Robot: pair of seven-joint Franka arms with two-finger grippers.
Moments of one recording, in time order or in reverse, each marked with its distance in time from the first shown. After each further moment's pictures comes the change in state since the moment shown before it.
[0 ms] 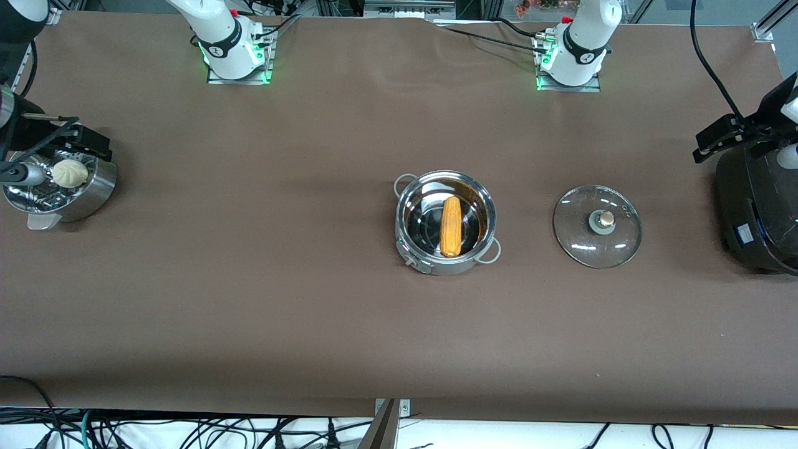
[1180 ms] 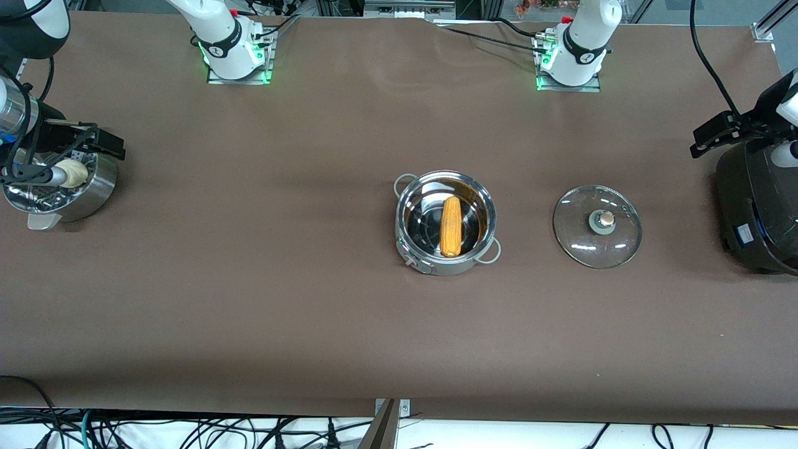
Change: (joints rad) left arm 0.000 0.000 0.000 0.000 0.000 -0.021 0.000; right arm -0.022 -0.030 0.006 -0.104 0.000 0.072 -0.001
